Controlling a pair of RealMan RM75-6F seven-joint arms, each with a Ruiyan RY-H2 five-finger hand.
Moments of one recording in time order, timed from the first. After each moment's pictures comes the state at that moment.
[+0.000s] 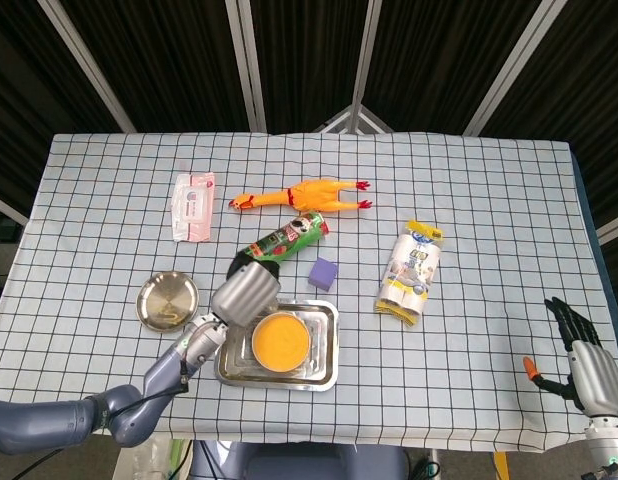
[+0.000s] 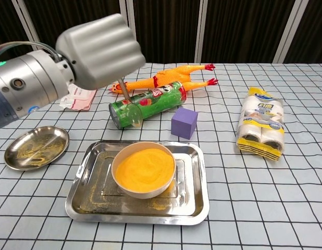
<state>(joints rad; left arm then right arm) -0.78 -1.59 -0.21 -1.64 1.37 1.11 1.53 0.05 -1.03 0.05 -1.76 -1.41 1.36 0.27</state>
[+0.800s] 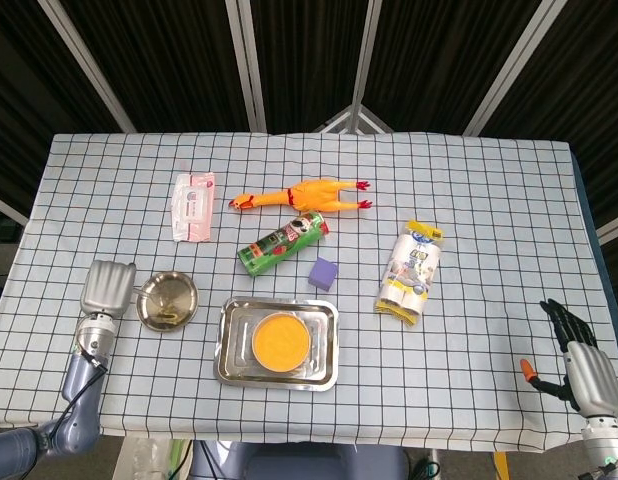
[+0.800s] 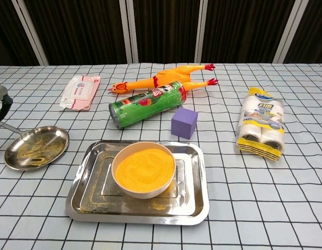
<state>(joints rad) -0.52 -1.50 -0.15 -1.49 0.93 1.20 1.05 0.05 -1.03 0.04 -1.77 -1.40 1.35 0.24</state>
